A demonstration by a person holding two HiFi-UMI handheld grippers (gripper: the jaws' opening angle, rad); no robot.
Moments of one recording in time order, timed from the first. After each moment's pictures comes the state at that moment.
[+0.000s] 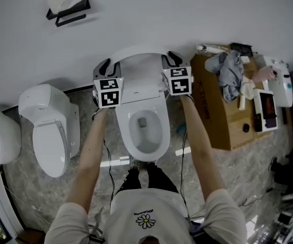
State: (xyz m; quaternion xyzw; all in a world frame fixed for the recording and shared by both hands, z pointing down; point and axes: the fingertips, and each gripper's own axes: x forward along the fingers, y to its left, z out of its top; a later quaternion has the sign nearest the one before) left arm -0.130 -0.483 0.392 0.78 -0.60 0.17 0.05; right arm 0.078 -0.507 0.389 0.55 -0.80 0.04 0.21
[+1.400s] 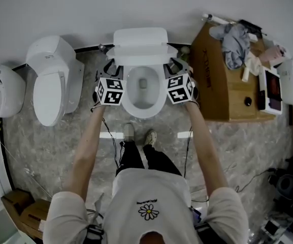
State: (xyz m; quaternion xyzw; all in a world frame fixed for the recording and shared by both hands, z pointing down) left arm -0.087 -0.225 0.483 0.75 -0.59 0.30 0.03; right arm 0.118 -0.246 0.482 0.44 -0.83 -0.01 0.34
